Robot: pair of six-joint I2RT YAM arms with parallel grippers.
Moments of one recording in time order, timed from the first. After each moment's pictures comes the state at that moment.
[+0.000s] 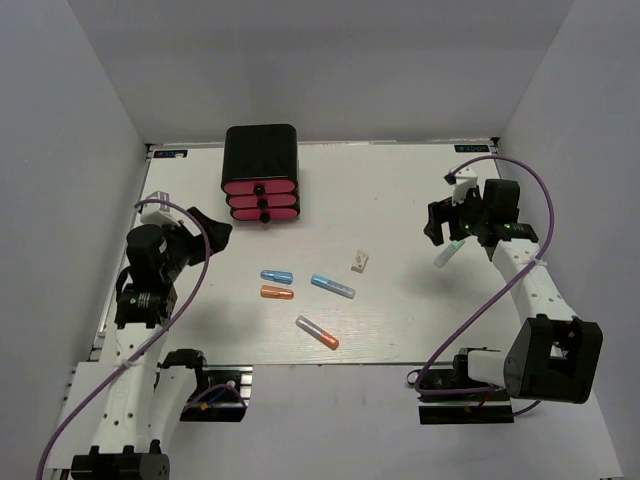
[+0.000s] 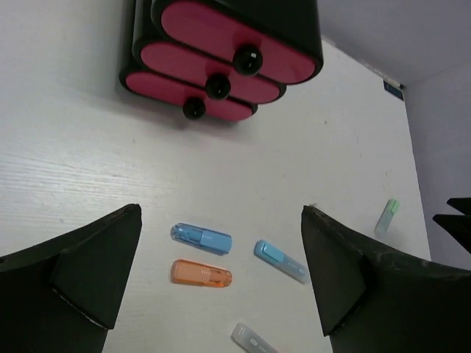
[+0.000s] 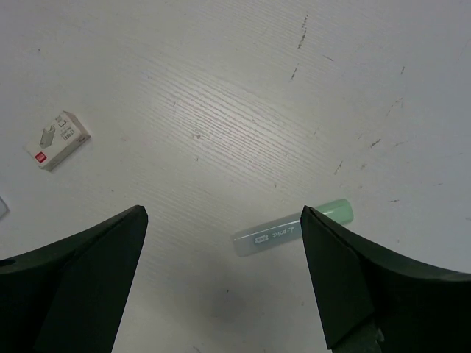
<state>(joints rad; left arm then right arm) 0.01 0.66 0.74 -0.38 0.21 -0.54 -0.04 1.25 0.92 -0.38 -0.43 -0.34</state>
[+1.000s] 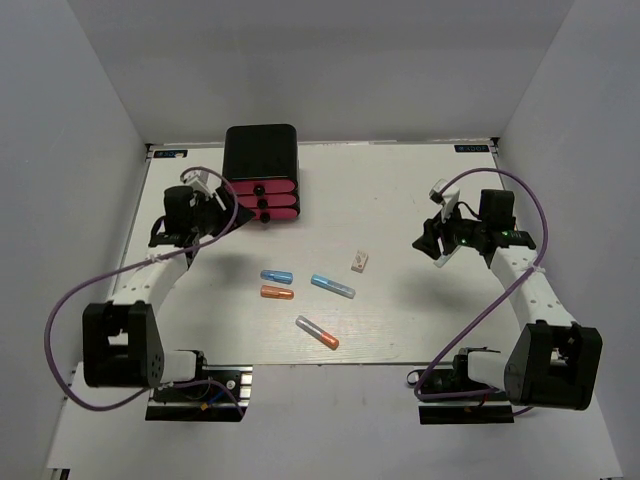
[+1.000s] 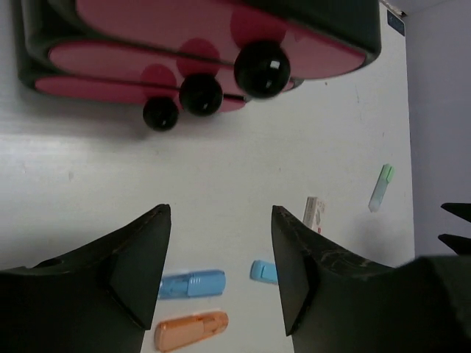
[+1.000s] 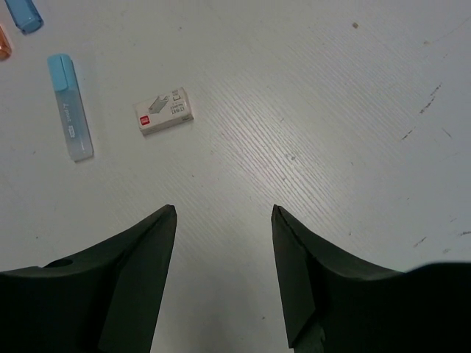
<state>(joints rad) -0.02 1.28 0.76 0.02 0.45 -0.57 -0.03 1.21 0.85 -0.44 -0.78 -0.58</state>
